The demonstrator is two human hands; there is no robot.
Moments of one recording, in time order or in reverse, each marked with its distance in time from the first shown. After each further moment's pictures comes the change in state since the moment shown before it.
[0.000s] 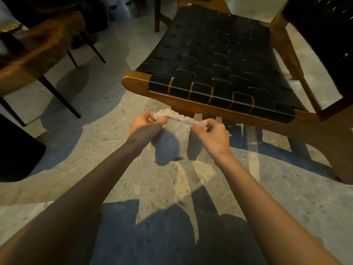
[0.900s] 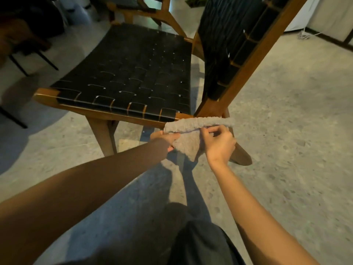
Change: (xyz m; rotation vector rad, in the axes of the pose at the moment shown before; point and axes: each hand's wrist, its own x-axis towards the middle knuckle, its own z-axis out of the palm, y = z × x) left_hand -0.123 0.128 0.234 -0.162 -0.180 -0.312; right_hand -0.019 0.074 -0.251 -0.143 0.601 0.085
